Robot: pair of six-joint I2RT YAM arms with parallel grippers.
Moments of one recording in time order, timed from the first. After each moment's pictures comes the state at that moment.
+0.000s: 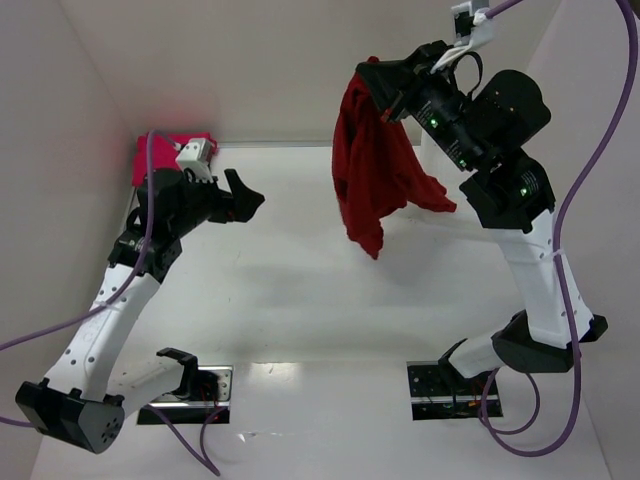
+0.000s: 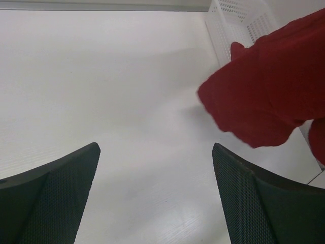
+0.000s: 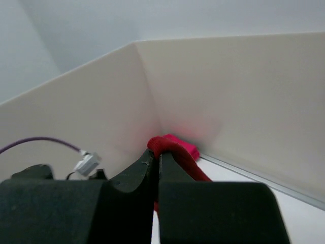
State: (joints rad) left arm -0.25 1.03 1.12 -0.38 0.25 -0.35; right arm 0.64 1.44 2.16 -0.42 0.00 0.25
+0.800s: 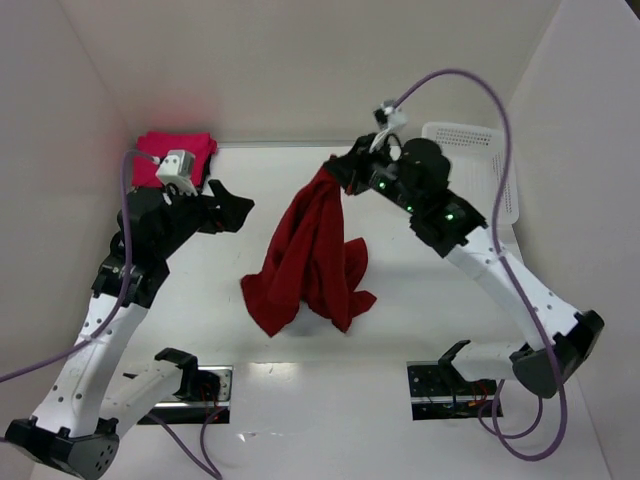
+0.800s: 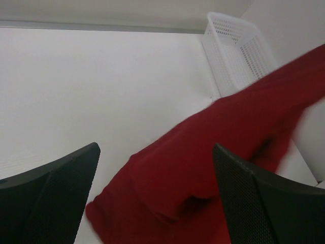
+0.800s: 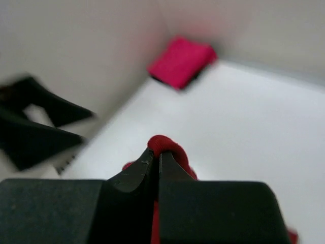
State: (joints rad) left arm -0.25 0.88 1.06 -0.37 0.20 -0.38; right arm 0.64 1.26 1.50 -0.15 -0.18 0.38
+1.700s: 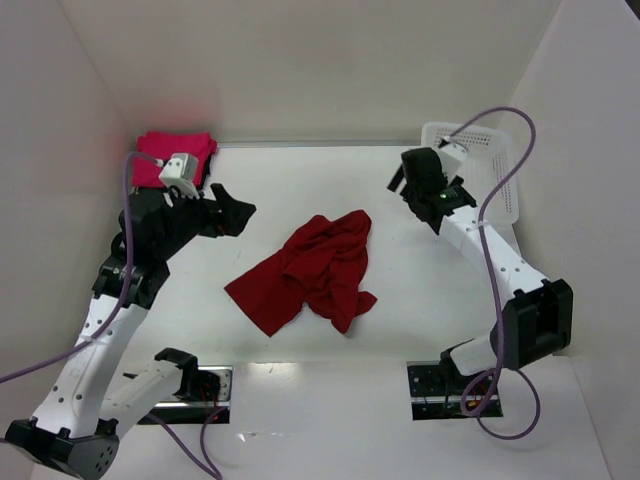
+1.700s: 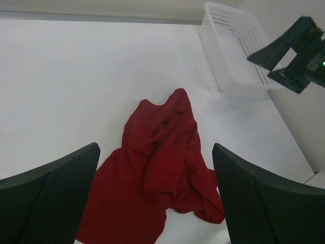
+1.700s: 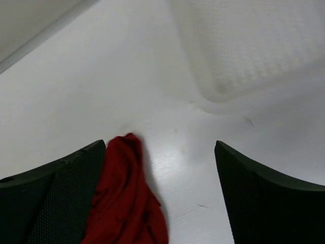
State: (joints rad) left arm -0.25 0.86 1.05 -0.40 0.23 -0.38; right arm 0.38 1.44 1.28 -0.48 0.56 0.68
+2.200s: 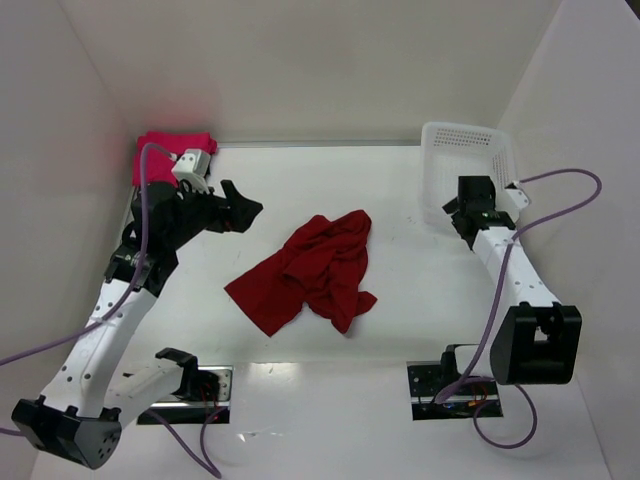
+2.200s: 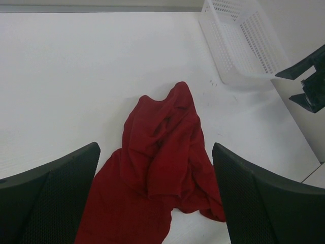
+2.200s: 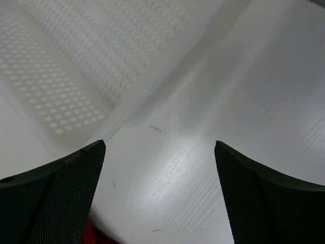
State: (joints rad) left arm -0.25 0.94 1.04 -0.35 0.27 -0.35; right arm 0.01 1.30 1.00 -0.54 0.51 0.91
